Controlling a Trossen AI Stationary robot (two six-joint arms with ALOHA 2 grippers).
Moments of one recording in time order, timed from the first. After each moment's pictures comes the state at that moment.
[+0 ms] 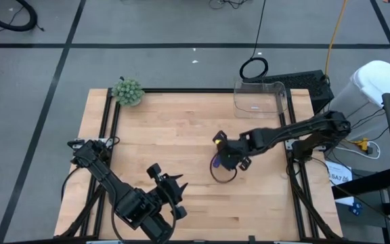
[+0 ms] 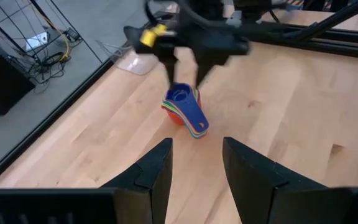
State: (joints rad) left arm -0.71 2.01 2.15 -1.44 -0.99 -1.05; right arm 0.17 1.53 1.16 -0.79 0.21 -0.77
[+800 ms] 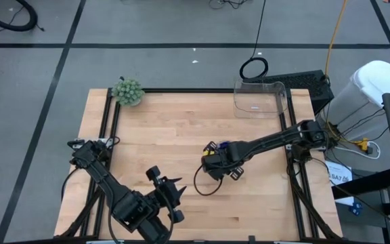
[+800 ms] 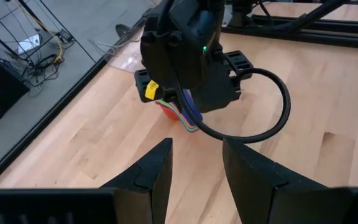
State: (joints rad) left arm -0.74 2.01 2.15 -1.44 -0.97 -1.02; right arm 0.21 1.83 1.40 -1.00 0.18 -0.64
